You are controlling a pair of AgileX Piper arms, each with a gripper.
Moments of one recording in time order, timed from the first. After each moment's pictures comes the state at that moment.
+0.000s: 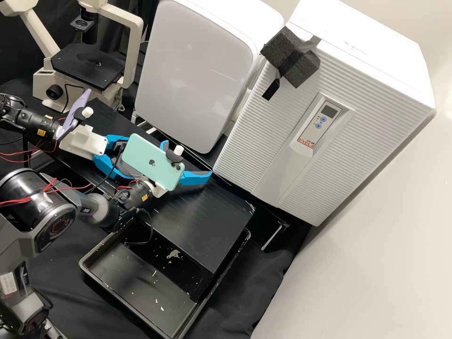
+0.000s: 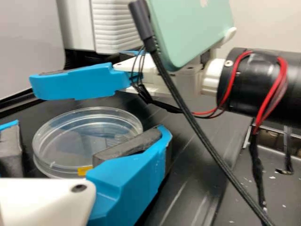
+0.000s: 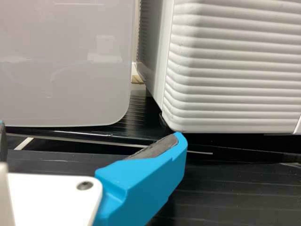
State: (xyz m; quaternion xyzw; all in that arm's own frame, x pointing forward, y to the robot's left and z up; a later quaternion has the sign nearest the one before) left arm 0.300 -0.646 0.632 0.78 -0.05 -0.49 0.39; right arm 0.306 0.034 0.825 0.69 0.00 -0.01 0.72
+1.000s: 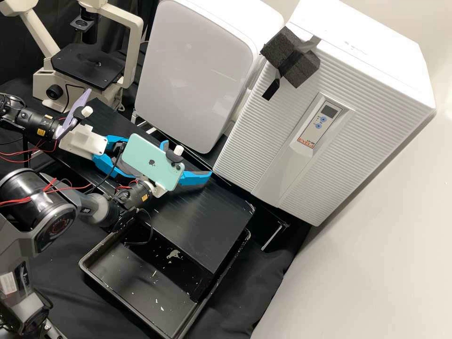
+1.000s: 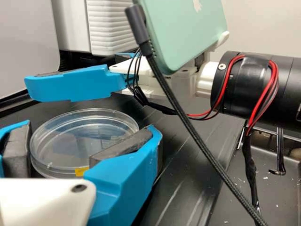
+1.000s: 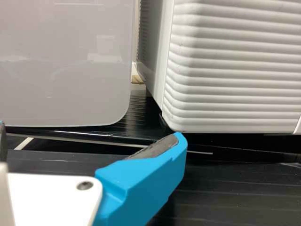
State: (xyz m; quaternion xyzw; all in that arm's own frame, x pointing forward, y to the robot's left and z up) left arm 0.301 -0.645 0.633 0.77 -0.05 -0.49 0.40; right arm 0.306 0.034 0.825 0.69 0.00 -0.01 0.72
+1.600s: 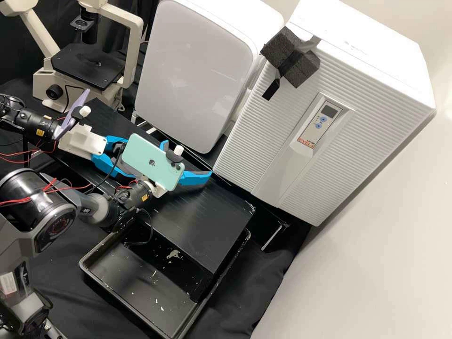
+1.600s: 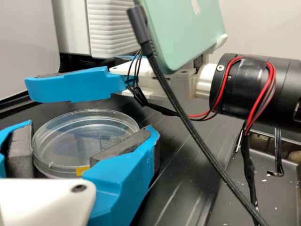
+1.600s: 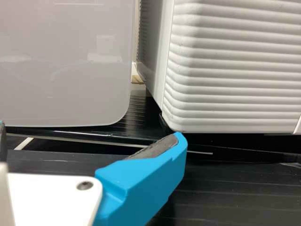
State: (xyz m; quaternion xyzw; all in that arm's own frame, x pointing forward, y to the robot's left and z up) left arm 0.300 -0.638 0.633 0.77 -0.05 -0.49 0.41; right arm 0.306 0.034 0.825 0.69 0.00 -0.01 0.72
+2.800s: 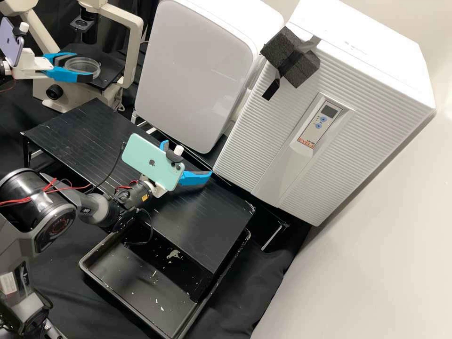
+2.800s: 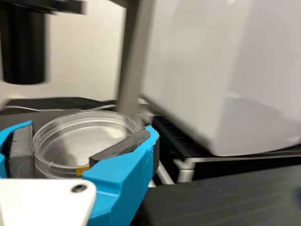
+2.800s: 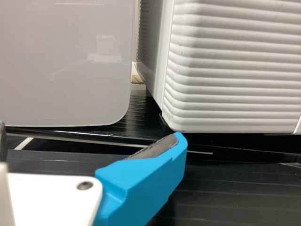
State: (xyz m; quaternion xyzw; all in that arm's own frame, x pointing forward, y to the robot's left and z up) left arm 0.330 -0.500 0.809 0.83 -0.02 -0.16 0.54; right arm 0.306 0.034 0.825 0.69 0.00 -0.01 0.72
